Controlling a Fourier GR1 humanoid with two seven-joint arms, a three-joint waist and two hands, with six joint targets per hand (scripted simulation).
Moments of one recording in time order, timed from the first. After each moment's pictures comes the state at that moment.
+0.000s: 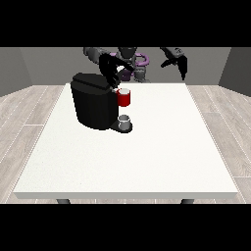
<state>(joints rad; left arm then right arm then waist) -0.30 0.08 0.11 -1.41 -0.11 -0.26 -0.11 -0.85 -0.26 -0.08 -1.08 0.15 -0.08 0.29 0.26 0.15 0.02</state>
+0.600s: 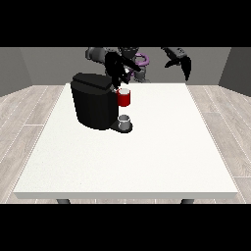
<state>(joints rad) -0.38 0.08 0.08 -1.40 -0.10 -0.30 -0.13 -0.89 -0.36 -0.12 -1.21 0.18 -0.08 0.54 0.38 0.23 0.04</state>
